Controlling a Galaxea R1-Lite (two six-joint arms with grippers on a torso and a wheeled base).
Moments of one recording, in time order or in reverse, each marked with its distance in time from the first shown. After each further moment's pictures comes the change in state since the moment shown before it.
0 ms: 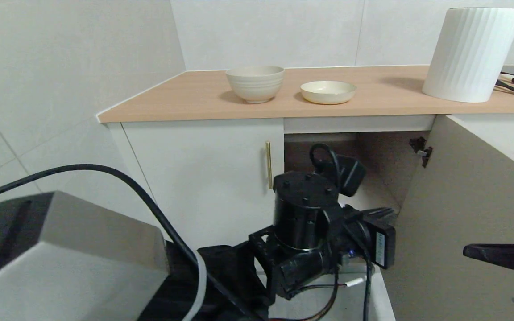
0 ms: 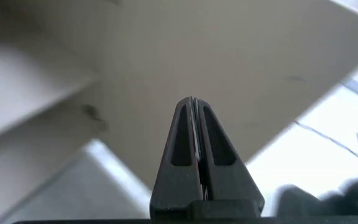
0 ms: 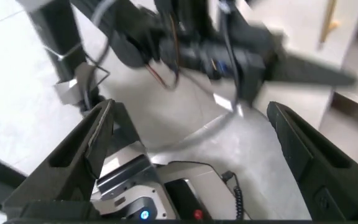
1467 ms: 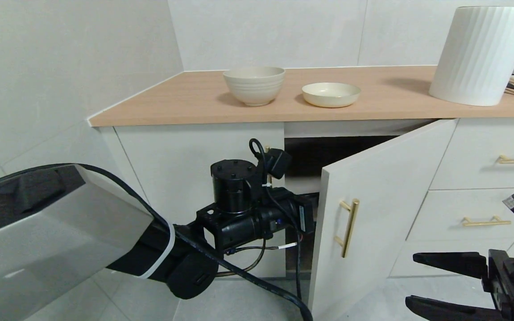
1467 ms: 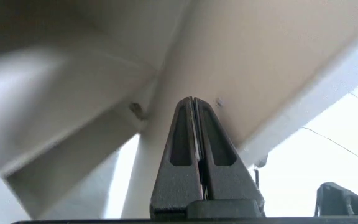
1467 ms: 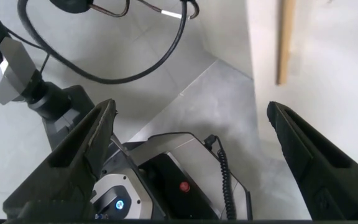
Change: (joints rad) left arm 0.266 0.023 0.119 -0.129 -0.269 -0.003; right arm -0.129 0.234 0.107 -0.127 0.003 -0.006
